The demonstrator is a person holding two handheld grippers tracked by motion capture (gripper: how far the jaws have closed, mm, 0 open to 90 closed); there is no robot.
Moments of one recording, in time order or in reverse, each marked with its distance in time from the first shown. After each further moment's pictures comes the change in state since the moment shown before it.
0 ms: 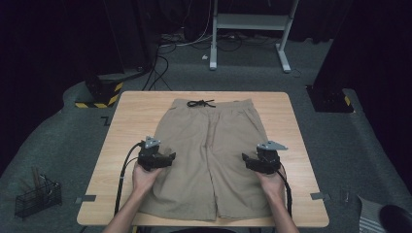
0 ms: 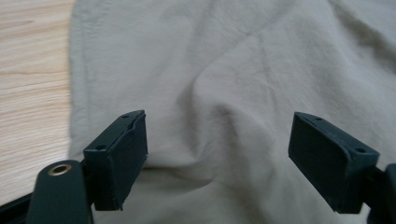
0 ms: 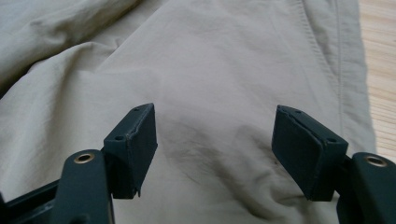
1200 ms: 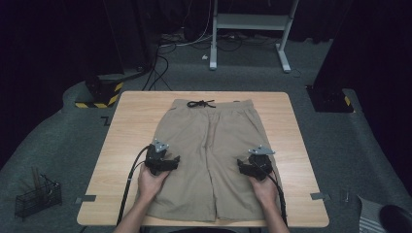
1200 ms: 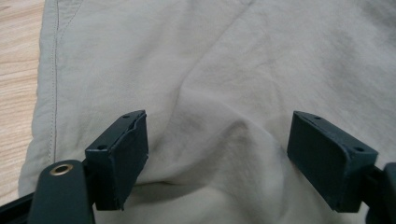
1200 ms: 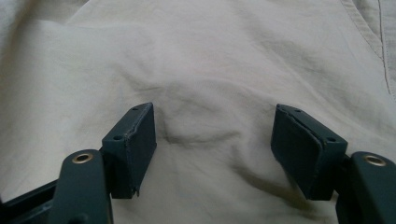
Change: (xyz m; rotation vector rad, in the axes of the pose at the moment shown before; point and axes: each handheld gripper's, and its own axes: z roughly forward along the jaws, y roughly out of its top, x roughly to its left) left arm -0.013 -0.014 0.021 0.024 0.072 0.052; right arm 0.015 -0.020 0.026 0.082 -0.069 -0.027
